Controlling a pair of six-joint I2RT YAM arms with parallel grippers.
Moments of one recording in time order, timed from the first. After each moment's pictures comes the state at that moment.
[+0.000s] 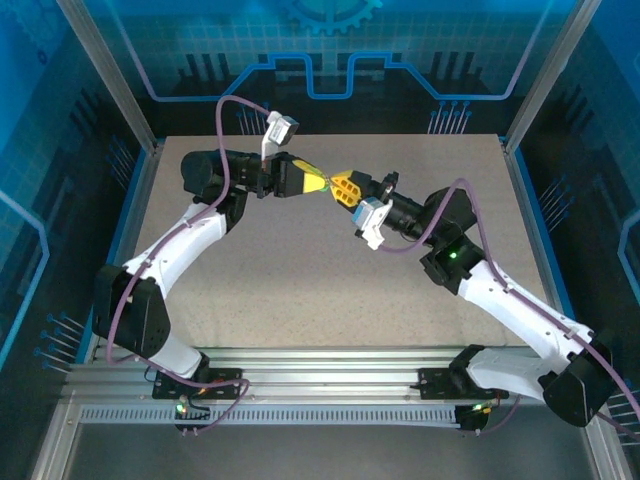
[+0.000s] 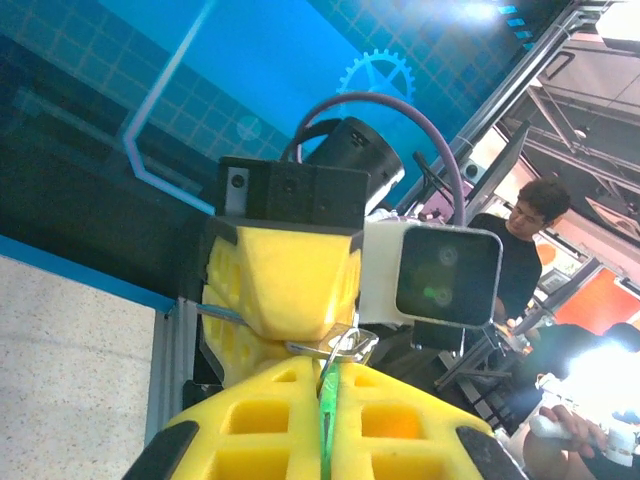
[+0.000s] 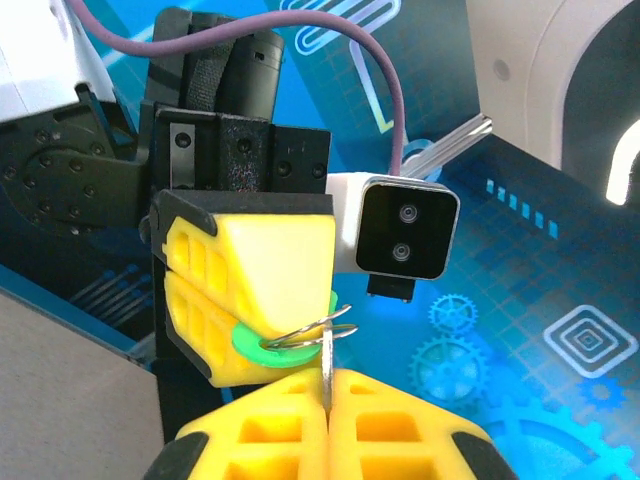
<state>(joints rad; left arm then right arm) -0.33 1.54 1.26 1.13 1.40 -1.47 0.66 1.13 0.97 0.46 -0.44 -0.93</state>
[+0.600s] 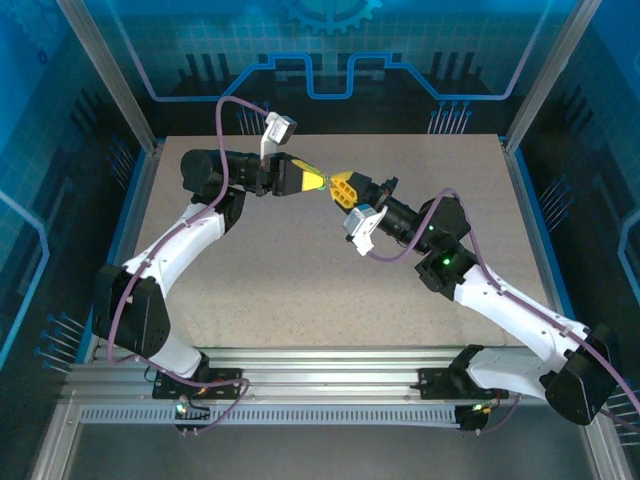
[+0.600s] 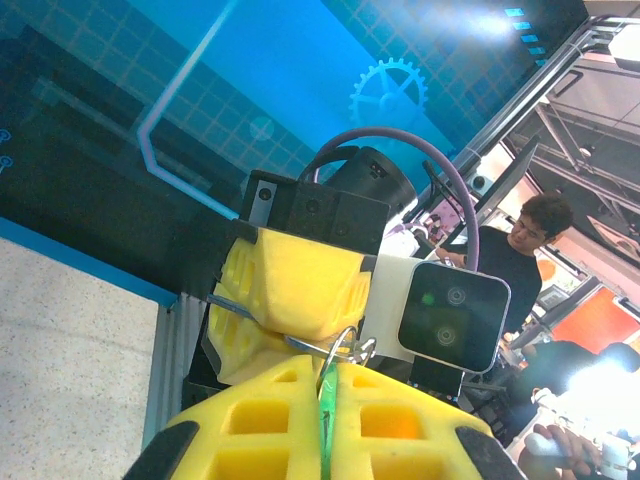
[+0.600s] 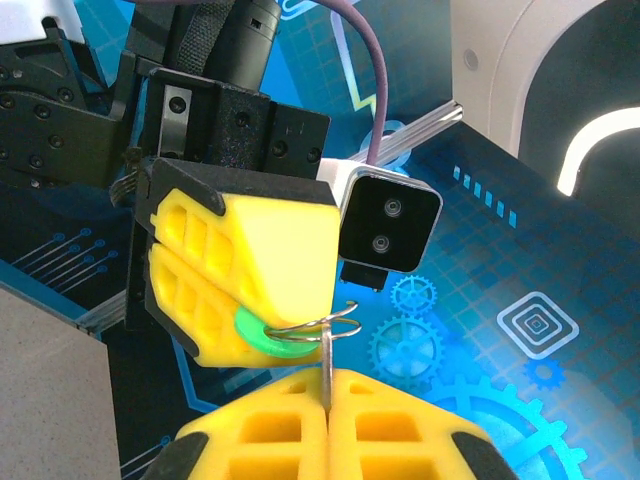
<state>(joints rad) -0.31 1.54 1.25 1.08 1.40 -1.47 0.69 1.13 0.91 0.54 -0.33 -1.01</state>
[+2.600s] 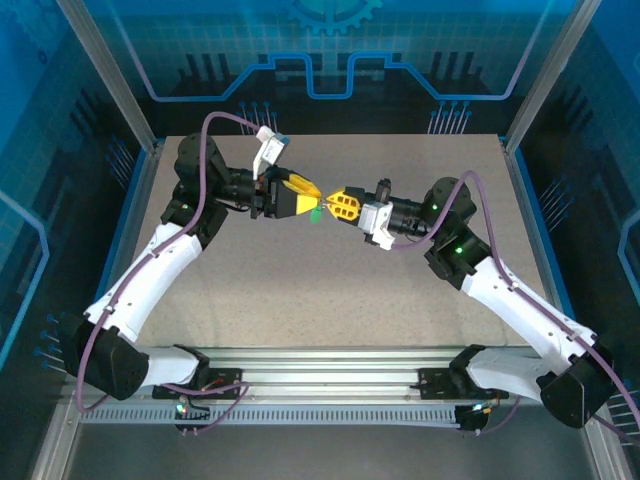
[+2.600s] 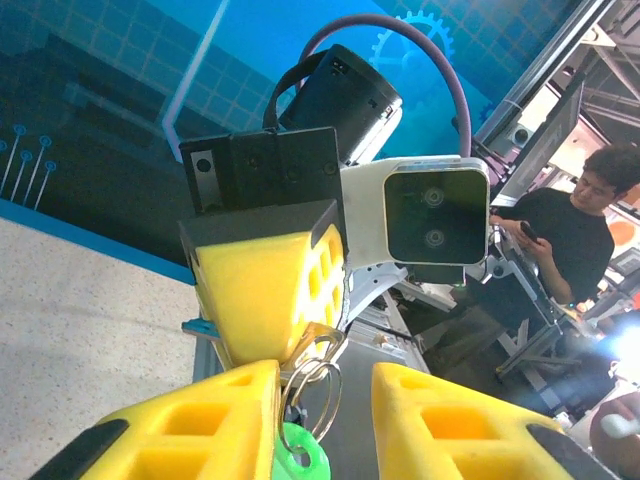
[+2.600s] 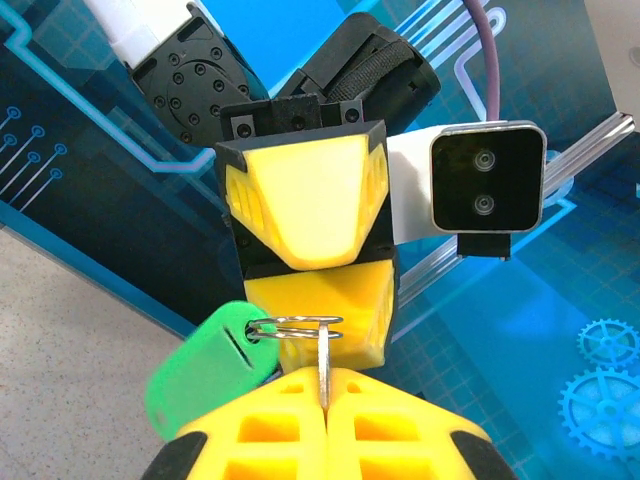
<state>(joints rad) -0.35 1.31 1.26 0.24 1.37 -0.73 0.60 1.13 1.02 0.28 -0.72 -0.77</state>
